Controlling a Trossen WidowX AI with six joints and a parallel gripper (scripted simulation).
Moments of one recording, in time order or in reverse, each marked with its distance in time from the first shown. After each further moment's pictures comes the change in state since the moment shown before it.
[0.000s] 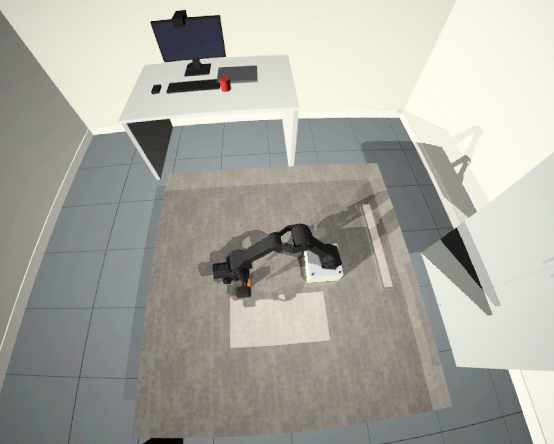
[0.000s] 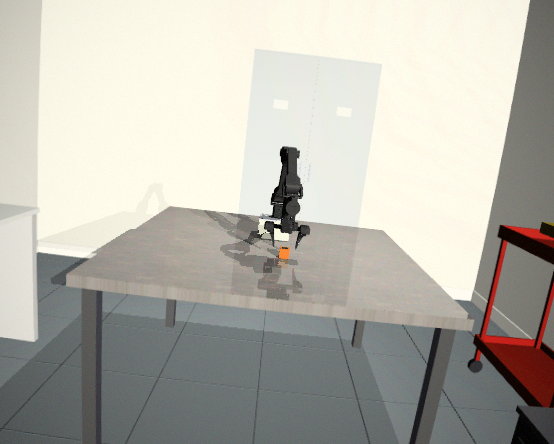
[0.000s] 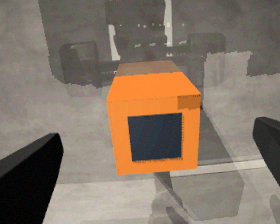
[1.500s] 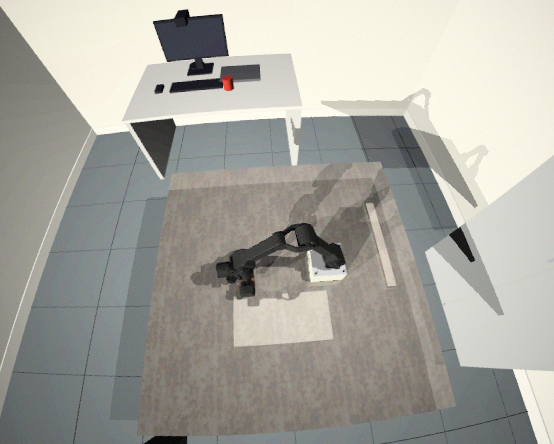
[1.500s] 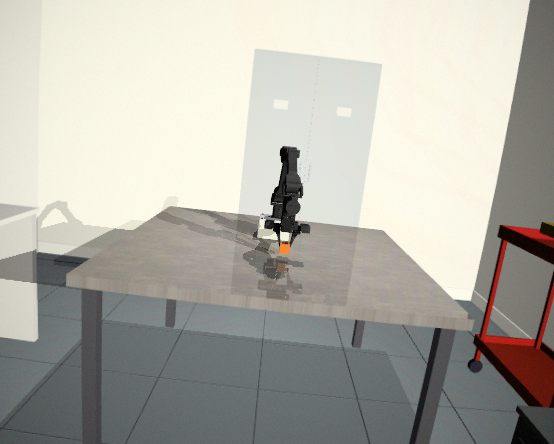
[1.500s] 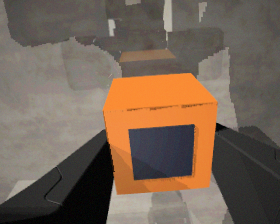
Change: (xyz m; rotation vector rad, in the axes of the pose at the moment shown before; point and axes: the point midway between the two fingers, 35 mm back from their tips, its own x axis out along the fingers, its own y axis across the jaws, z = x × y) arm -0.004 0.000 -0.004 0.000 0.022 0.001
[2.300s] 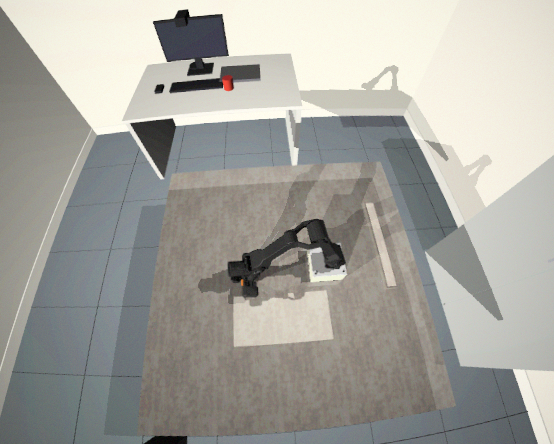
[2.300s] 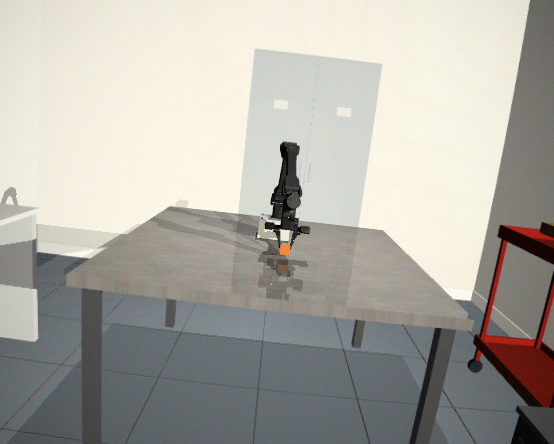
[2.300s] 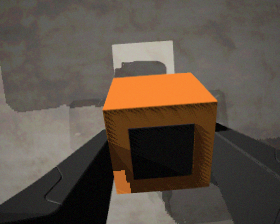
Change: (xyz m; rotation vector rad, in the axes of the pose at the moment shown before) arm 0.007 0.001 0.003 -0.004 -0.298 0.002
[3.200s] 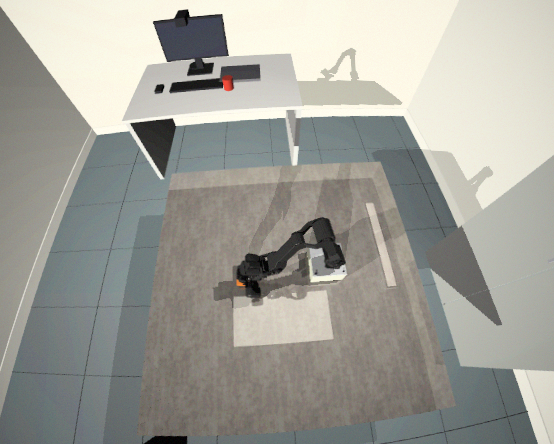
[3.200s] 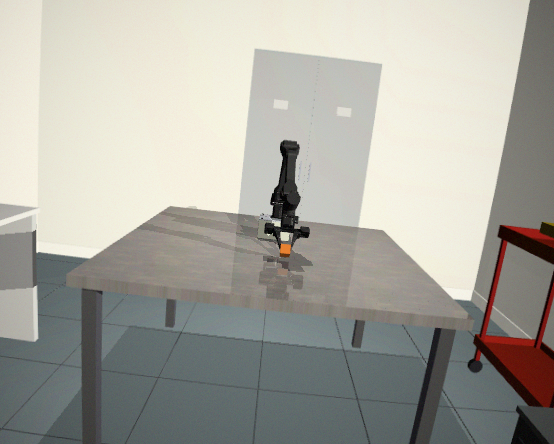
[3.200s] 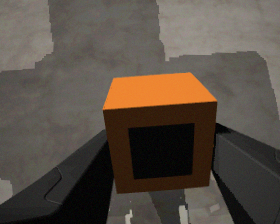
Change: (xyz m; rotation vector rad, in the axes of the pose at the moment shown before) arm 0.006 0.001 0.002 0.006 -0.338 0.004
